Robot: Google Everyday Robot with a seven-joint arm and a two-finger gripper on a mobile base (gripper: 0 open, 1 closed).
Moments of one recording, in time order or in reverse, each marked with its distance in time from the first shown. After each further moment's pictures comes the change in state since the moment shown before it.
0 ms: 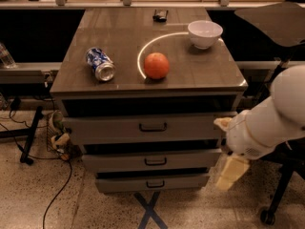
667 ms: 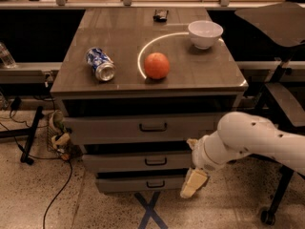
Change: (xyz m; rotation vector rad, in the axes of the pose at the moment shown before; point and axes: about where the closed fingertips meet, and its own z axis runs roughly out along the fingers) arm -0.001 -0.015 0.163 -0.048 -0.072 0.032
